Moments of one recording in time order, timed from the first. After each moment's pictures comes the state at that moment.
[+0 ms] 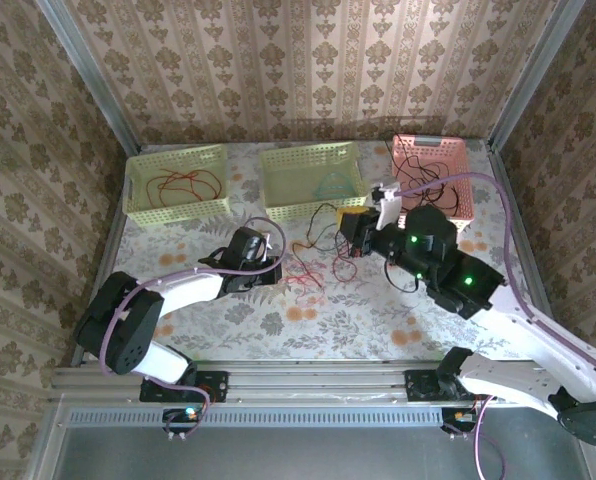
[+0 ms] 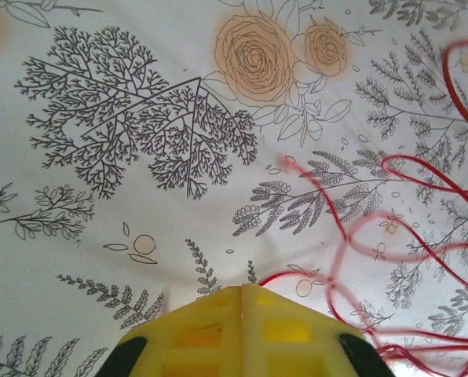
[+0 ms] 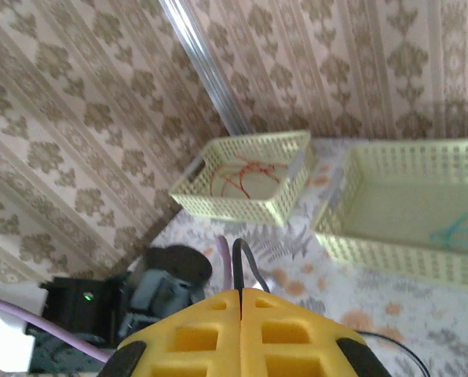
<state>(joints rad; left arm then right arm) -0.63 1.47 0.63 -0.04 0.20 -0.53 0.77 0.95 1.05 -0.25 0.06 0.41</state>
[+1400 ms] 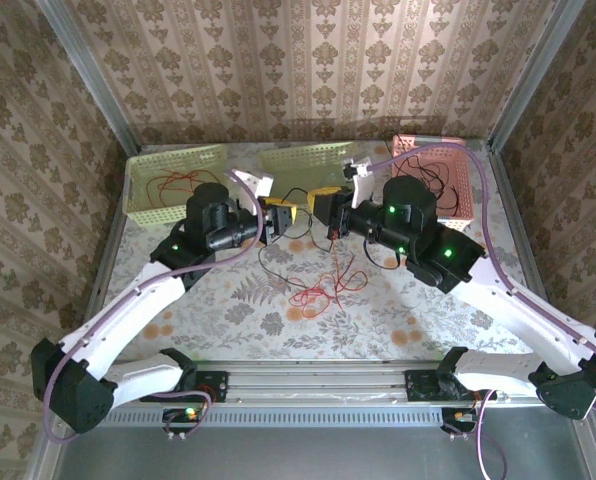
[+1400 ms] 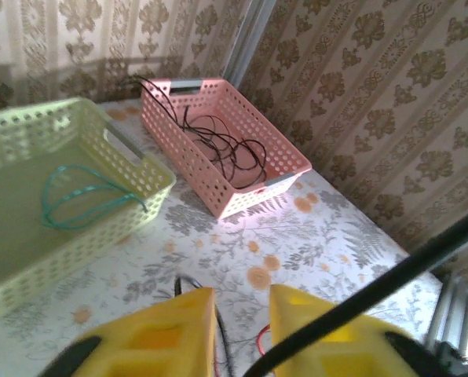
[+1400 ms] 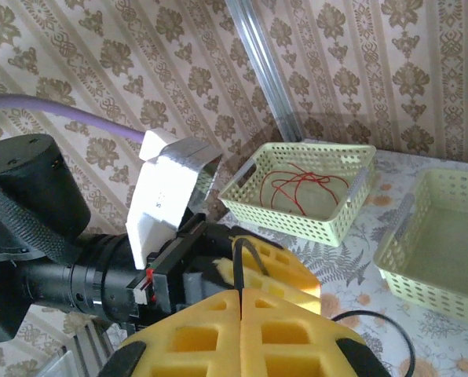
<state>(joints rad) -0.64 1.13 0.99 -0.13 0.39 -0.31 0.78 1.15 1.25 -0.25 -0.08 0.40</state>
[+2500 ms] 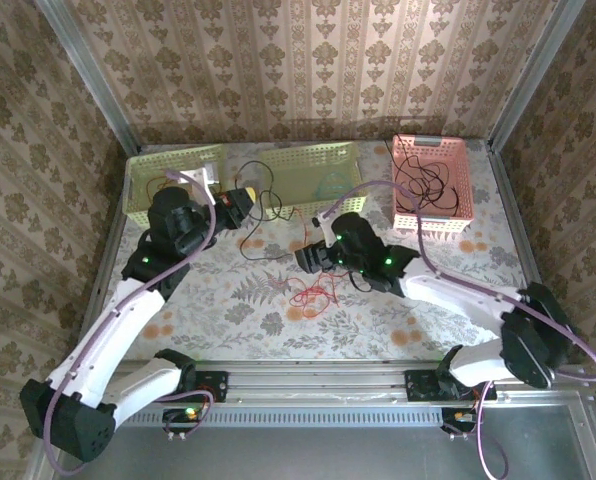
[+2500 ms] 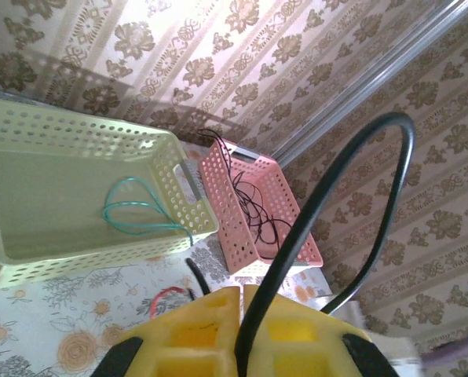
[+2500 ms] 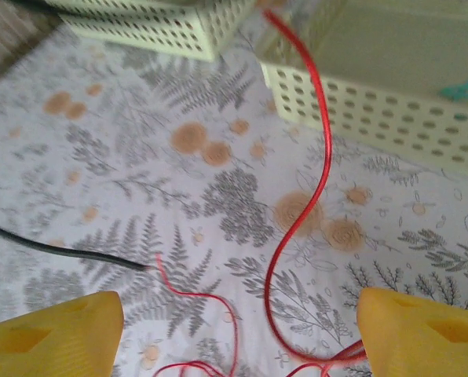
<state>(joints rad) -0.44 0.96 0.93 -0.14 0.31 -0.67 0.77 1.41 0.91 -0.12 0.05 0.24</state>
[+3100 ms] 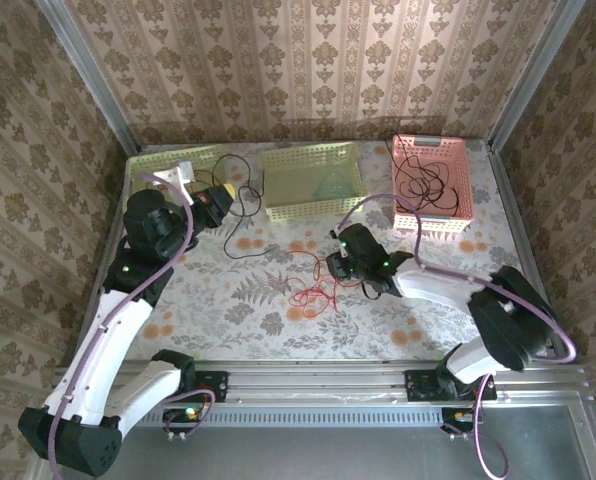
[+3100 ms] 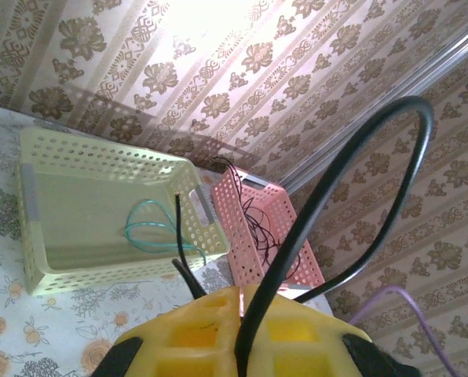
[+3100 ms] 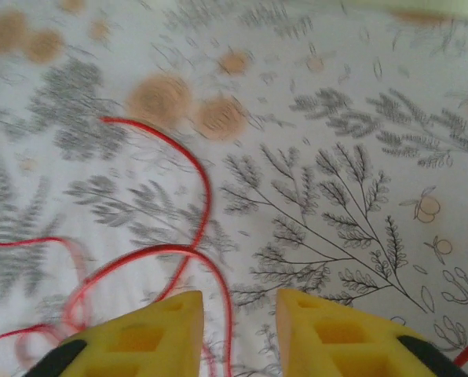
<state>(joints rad) -0.34 0.89 0.96 -0.21 0.35 -0.69 0.69 1.45 0.77 -0.10 0.09 0.30</state>
